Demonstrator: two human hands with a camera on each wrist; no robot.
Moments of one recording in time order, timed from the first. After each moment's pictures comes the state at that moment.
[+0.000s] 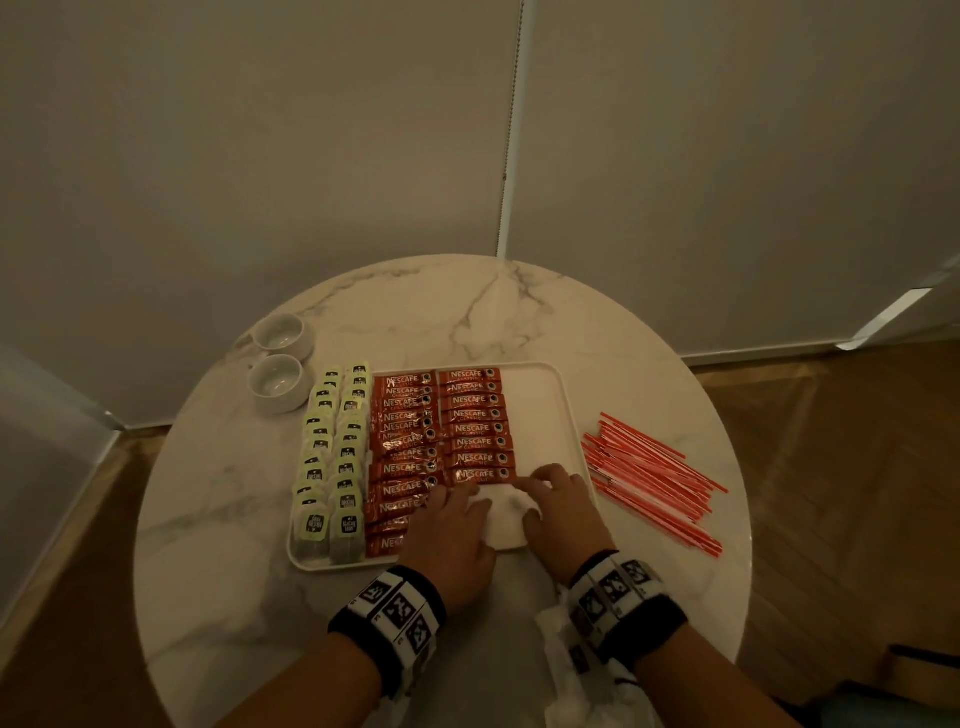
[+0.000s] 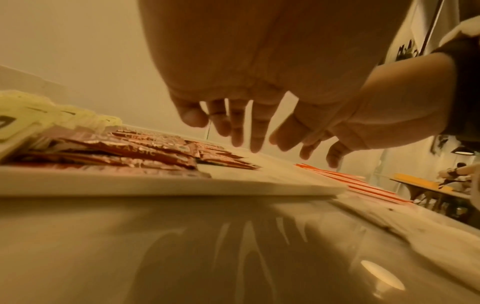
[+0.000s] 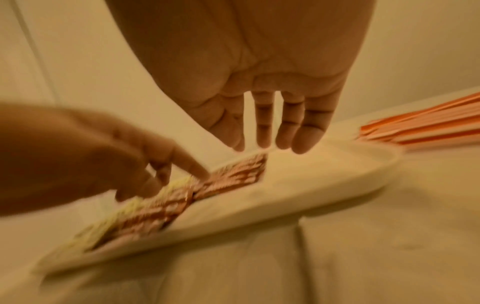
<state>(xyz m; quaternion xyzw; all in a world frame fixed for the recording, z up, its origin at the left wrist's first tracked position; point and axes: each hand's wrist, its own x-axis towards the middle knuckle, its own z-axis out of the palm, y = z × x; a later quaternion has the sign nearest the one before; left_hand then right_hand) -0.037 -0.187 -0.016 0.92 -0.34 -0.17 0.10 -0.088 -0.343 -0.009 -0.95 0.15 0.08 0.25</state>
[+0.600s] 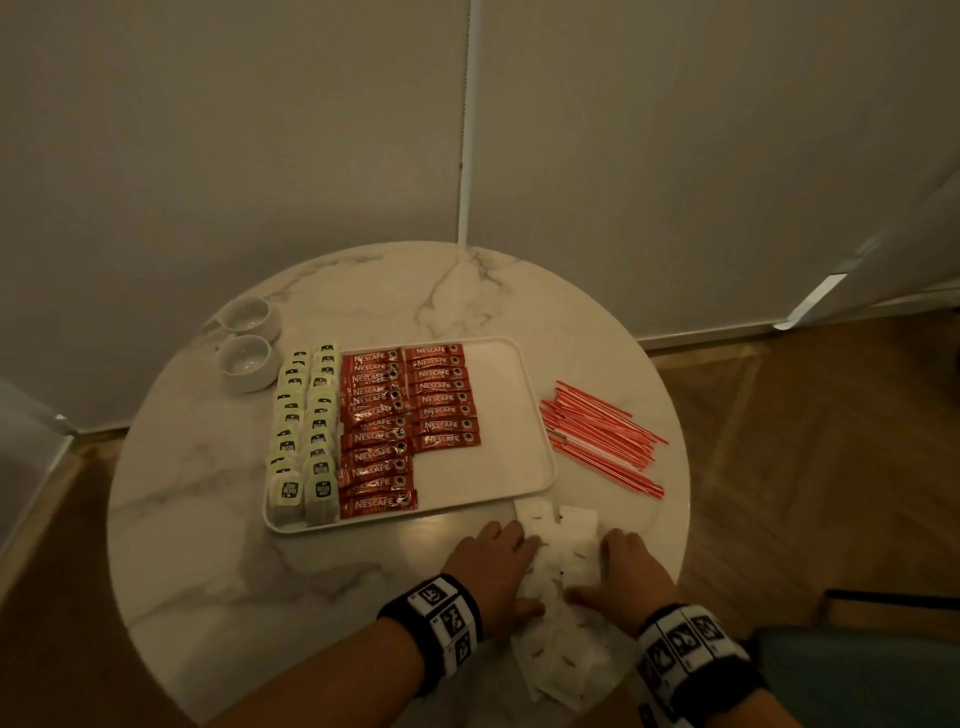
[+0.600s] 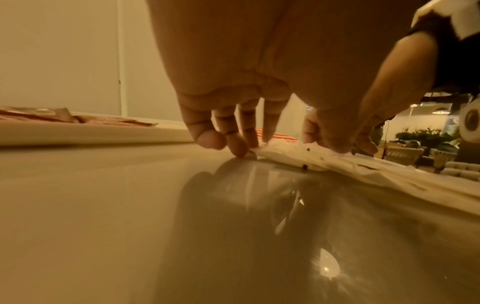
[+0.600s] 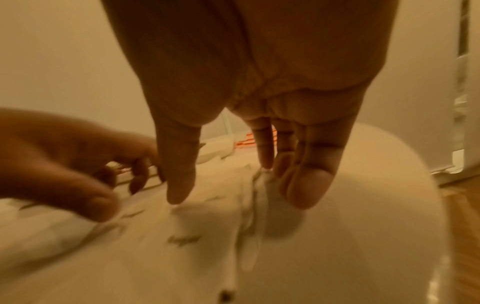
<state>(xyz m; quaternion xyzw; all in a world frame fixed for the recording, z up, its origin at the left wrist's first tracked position) -0.121 -0.218 -0.031 0.83 -0.49 -0.27 0.04 -0.224 -0.380 -0.017 -0.88 0.34 0.23 0.22</state>
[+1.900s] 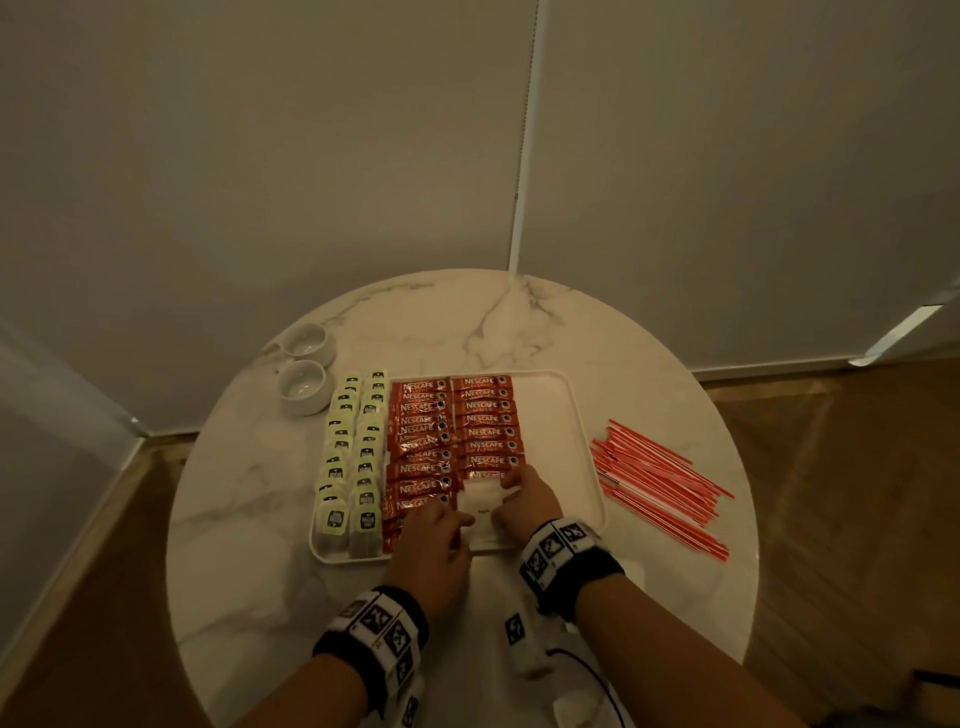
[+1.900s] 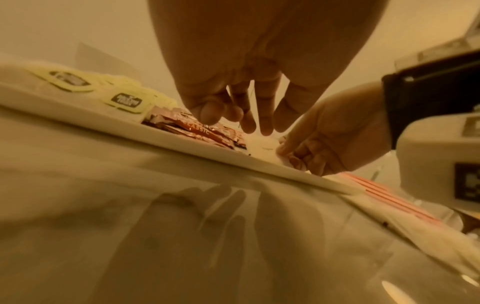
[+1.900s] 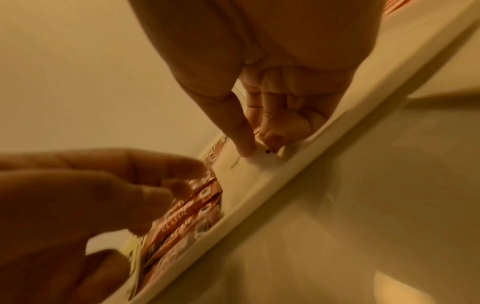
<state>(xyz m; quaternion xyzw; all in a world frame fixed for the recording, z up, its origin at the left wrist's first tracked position) -0.046 -0.151 -0.028 0.91 -0.23 -0.15 0.30 -0.045 -0.306 -0.024 -0.80 0.35 0.13 0.46</state>
